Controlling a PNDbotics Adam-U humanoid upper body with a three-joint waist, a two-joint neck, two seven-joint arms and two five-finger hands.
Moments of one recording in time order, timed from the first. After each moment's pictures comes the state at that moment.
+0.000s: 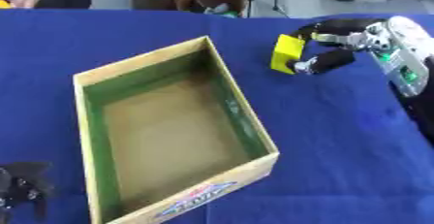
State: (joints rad) left arm -0.20 0.10 -0.10 -1.98 -0.15 -0.13 -0.04; right arm -1.09 -0.75 0.19 -1.12 0.85 -0.25 0.65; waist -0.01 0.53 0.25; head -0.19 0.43
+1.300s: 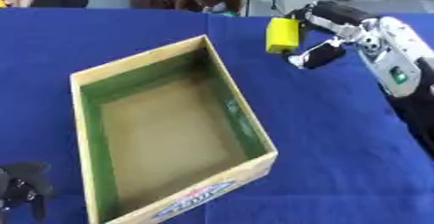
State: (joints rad) left arm -0.20 0.09 -0.10 -1.98 -0.15 -0.12 -0.05; right arm -1.09 -0.73 0.19 -1.19 0.69 -0.13 0.40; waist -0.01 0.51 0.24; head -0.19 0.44
